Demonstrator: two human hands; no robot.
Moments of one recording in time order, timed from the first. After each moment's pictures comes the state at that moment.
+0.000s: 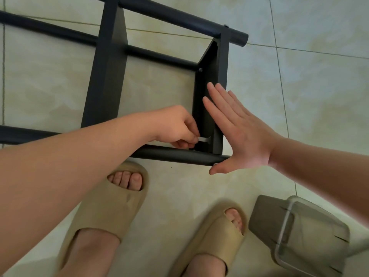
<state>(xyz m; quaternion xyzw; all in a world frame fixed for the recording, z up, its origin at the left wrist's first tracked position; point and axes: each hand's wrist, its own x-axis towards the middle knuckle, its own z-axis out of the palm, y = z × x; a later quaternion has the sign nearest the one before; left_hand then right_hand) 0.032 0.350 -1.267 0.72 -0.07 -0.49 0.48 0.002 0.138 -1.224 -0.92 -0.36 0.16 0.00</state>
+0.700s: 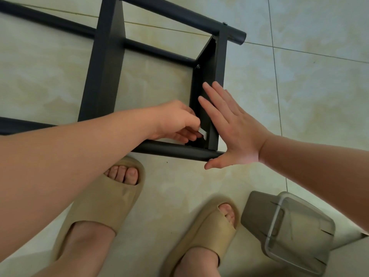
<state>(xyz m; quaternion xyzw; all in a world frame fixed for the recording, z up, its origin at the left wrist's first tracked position) 0.030 0.342 -1.263 0.61 0.06 -0.51 0.61 0.002 0.138 -1.226 -0.92 -0.36 0.17 0.01</state>
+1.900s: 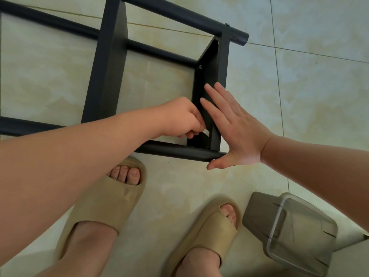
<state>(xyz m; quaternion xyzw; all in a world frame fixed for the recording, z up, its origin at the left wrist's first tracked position) 0.032 0.343 -1.257 0.73 -0.06 -0.43 0.52 0.003 0.137 -1.227 -0.92 -0.36 0.17 0.01</state>
